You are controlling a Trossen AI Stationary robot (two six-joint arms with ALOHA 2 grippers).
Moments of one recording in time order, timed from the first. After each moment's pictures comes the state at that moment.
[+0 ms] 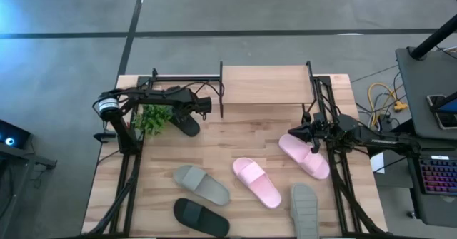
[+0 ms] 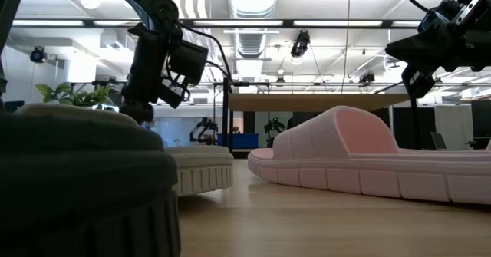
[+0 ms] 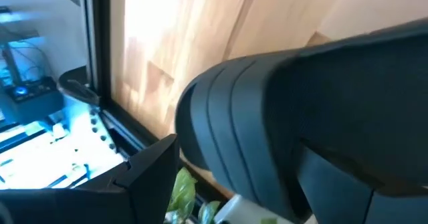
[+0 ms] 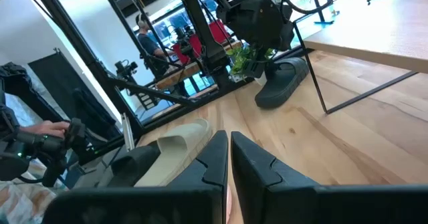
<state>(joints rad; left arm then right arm) 0.36 1.70 1.12 -1.16 -0.56 -0.17 -0.13 0.04 0.01 0.03 -0.13 0.47</state>
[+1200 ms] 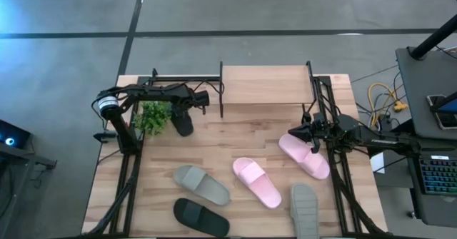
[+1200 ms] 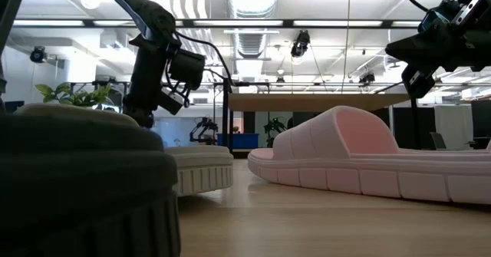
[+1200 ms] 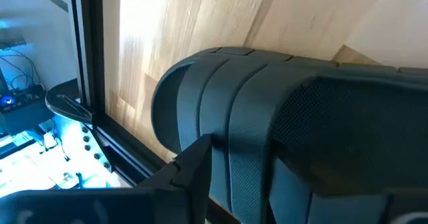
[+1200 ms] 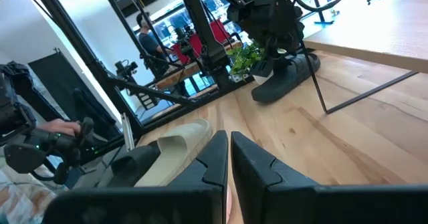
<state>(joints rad) 0.45 1.70 1.08 -1.05 -0.56 -0.04 -0.13 0.04 0.01 0.03 -0.13 0.47</state>
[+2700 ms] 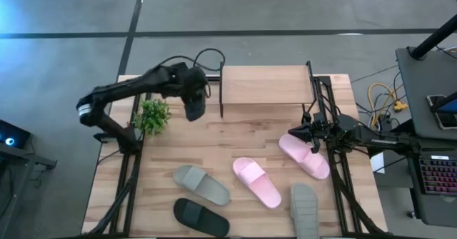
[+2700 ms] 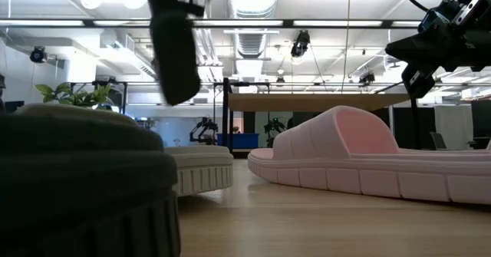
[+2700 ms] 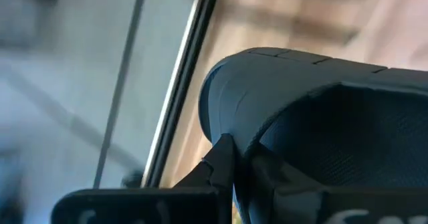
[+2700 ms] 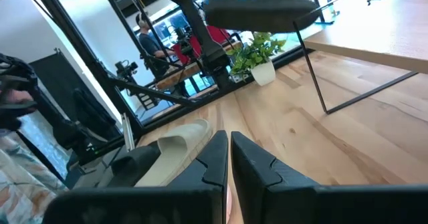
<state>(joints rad) 0.32 1.46 1.52 -1.13 -0.44 0.15 -0.13 0.03 0.01 0.03 -0.13 0.47</state>
